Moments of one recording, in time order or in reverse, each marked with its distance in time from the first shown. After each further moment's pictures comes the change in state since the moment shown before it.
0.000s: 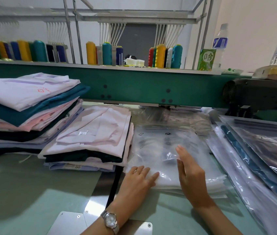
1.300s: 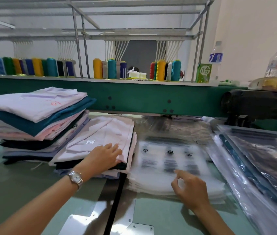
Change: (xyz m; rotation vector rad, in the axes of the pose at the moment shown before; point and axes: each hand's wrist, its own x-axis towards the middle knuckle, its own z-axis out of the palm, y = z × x) left_hand 0.006 -0.153 -0.051 0.269 -0.393 -0.020; right_hand -0.006 -0.006 -0.017 -0.184 -0.394 0.331
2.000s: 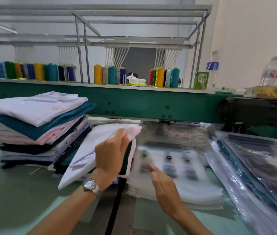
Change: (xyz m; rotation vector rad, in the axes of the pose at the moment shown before) left_hand 0.005 0.047 -0.110 -0.454 0.799 -0.592; right_hand 0.002 -0.083 -0.002 0.601 -0.250 -0.060
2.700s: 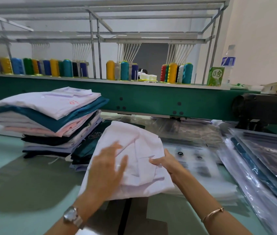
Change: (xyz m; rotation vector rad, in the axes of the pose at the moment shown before) left_hand -0.074 -0.053 -0.034 -0.079 -0.328 -0.115; right_hand 0.070 -0.027 0.005 0.653 -0.141 0.610
